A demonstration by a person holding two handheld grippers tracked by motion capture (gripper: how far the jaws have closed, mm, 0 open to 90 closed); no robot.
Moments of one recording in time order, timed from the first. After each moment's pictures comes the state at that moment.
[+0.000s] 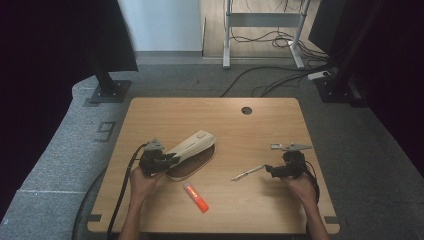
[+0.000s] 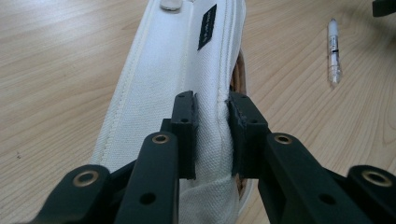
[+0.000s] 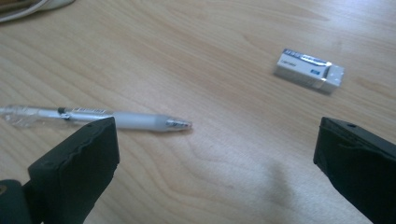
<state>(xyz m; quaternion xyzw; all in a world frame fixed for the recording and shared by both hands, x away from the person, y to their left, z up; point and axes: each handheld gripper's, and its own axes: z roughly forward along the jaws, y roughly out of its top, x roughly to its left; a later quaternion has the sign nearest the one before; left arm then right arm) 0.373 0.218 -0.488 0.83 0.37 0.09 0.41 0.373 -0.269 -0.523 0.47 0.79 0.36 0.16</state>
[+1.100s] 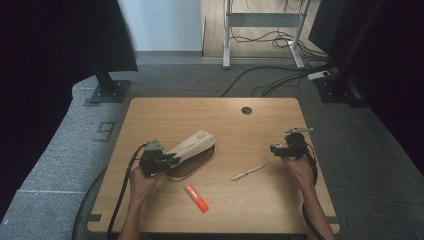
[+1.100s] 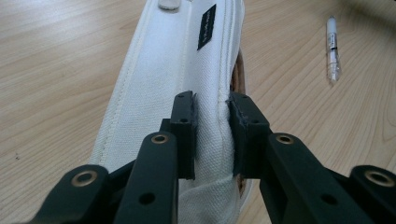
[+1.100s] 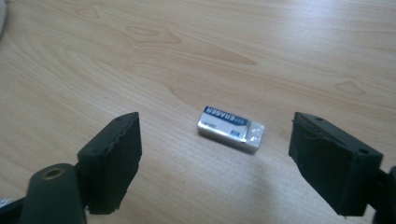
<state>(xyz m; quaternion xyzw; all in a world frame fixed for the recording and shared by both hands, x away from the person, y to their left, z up) 0.373 0.218 -0.488 0.83 0.36 0.09 0.41 0.432 -0.284 -0.516 0.52 0.76 0.34 0.19</state>
